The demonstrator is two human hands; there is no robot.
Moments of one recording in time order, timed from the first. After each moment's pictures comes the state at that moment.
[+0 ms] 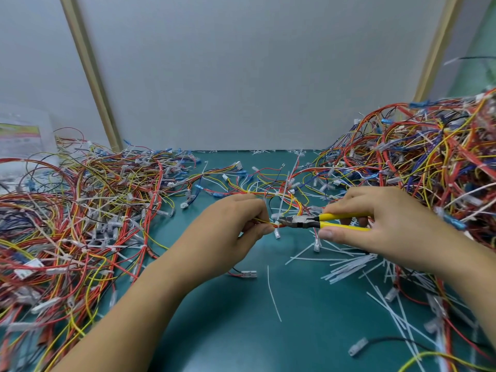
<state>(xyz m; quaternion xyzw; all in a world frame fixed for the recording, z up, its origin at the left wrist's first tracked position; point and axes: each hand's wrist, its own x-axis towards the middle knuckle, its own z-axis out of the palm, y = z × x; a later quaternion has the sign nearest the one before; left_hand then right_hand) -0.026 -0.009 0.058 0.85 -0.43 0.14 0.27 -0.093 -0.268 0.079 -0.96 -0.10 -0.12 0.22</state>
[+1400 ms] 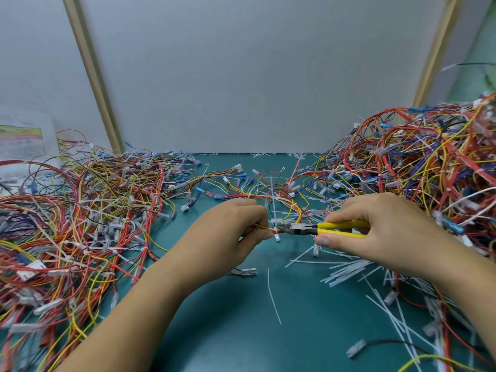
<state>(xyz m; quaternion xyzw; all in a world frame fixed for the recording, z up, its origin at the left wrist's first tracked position) -0.023 -0.007 0.057 0.86 -0.43 0.13 0.25 -0.095 -0.260 0.082 -0.98 -0.07 -0.12 0.13</state>
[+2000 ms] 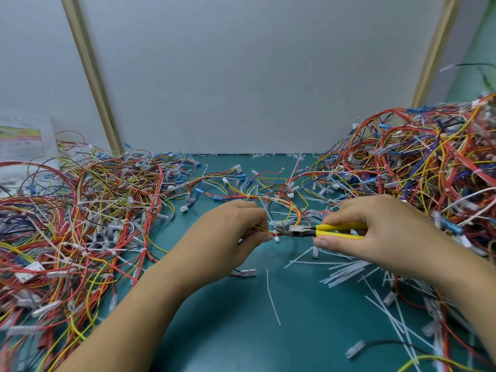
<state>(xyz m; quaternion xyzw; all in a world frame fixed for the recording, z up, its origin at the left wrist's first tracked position) -0.024 -0.007 0.056 0.86 -0.43 0.12 0.24 -0.096 -0.258 0.083 -0.98 -0.07 -0.11 0.12</state>
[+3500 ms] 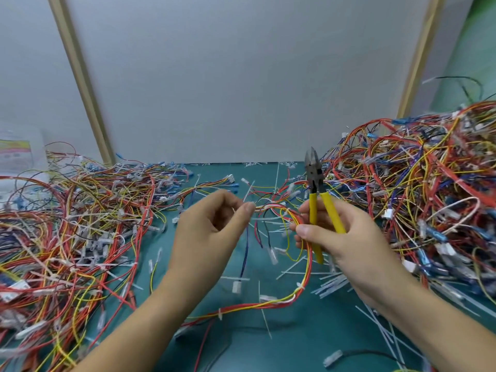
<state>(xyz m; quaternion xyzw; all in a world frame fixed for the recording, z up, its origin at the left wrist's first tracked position) -0.032 -0.020 0.054 0.75 -0.26 0.20 0.57 -0.091 -0.214 0.058 -0.70 0.00 -0.17 0.69</state>
